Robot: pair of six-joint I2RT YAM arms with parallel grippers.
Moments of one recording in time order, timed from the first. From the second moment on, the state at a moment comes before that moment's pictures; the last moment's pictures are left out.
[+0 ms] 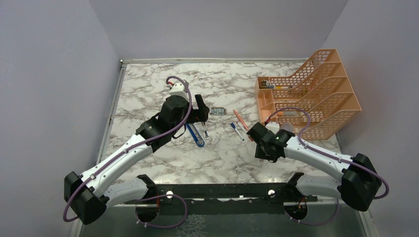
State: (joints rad) left arm -0.73 1.06 0.94 -0.31 -0.27 -0.58; right arm 0.78 1.17 0.68 -0.84 0.35 0.94
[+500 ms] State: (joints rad) left arm -0.73 1.07 0.90 -0.27 -0.20 -0.63; right arm 0.78 1.14 0.67 -0.75 0.27 0.89
